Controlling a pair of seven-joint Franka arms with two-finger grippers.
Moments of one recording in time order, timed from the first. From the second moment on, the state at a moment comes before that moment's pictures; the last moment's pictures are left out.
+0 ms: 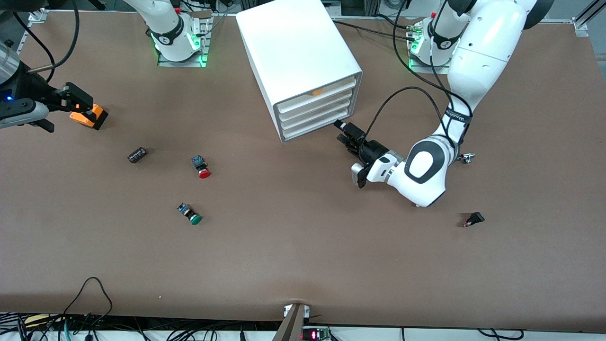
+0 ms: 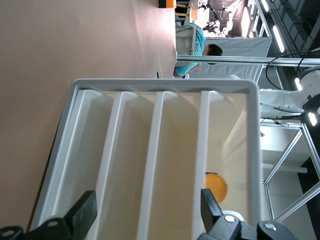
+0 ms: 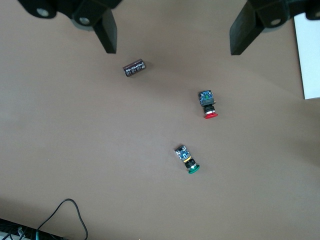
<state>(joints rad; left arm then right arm) -0.23 0.78 -0.09 -1.58 -1.09 1.45 0.81 0.11 -0.04 -0.08 -1.70 0.02 1.74 -0.24</state>
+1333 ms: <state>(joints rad) -0.40 0.80 -0.10 -1.70 -1.26 1.51 0.87 0.11 -0.01 -0.08 -1.70 0.02 1.74 -0.24</state>
